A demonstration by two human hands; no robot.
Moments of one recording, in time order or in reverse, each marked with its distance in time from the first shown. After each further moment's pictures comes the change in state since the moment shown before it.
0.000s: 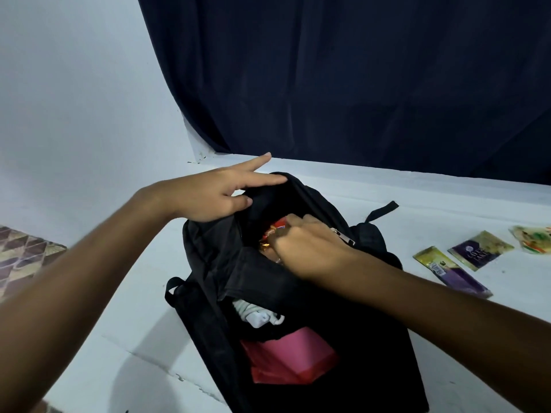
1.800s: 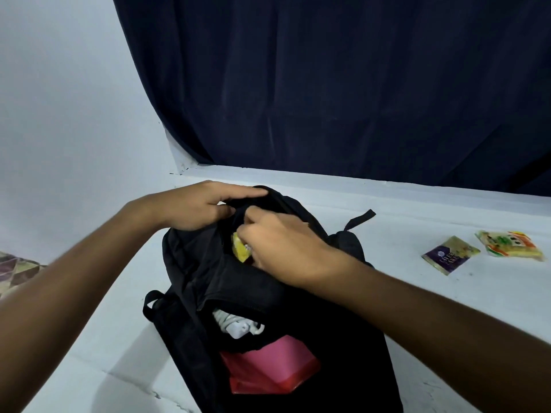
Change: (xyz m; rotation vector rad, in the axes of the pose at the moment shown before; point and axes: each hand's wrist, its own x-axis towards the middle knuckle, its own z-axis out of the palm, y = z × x) left_hand 0.015 -0.007 0.007 -0.051 0.041 -0.001; right_hand -0.010 0.001 -0.027 0.205 0.208 0.010
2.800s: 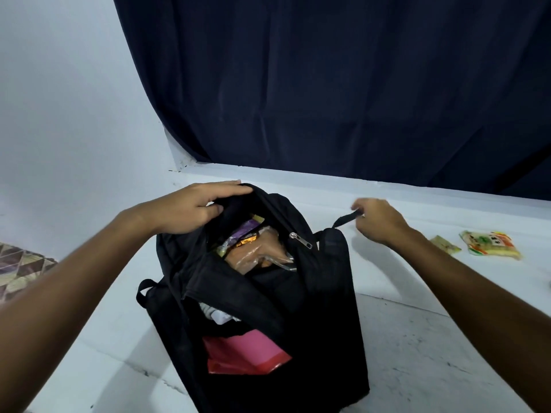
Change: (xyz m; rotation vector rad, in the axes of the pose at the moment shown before) left_hand -0.009 0.011 0.018 -0.029 0.130 -0.040; right_hand -0.070 0.195 0.048 0.270 0.021 0.784
